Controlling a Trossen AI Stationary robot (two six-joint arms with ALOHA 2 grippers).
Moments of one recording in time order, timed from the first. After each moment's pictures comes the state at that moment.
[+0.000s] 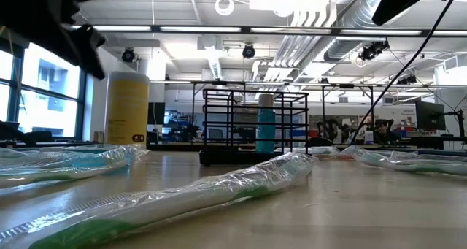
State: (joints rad) left arm -0.53 1.06 0.69 -0.51 -0.37 -0.50; right arm 0.72 1.63 1.36 -1.33 0.80 1.26
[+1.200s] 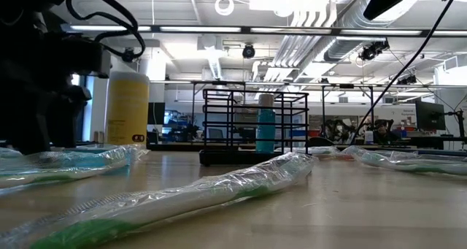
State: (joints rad) left arm -0.53 1.46 0.69 -0.49 -0.30 -0.71; right arm 0.72 1.63 1.36 -1.32 0.87 1.18
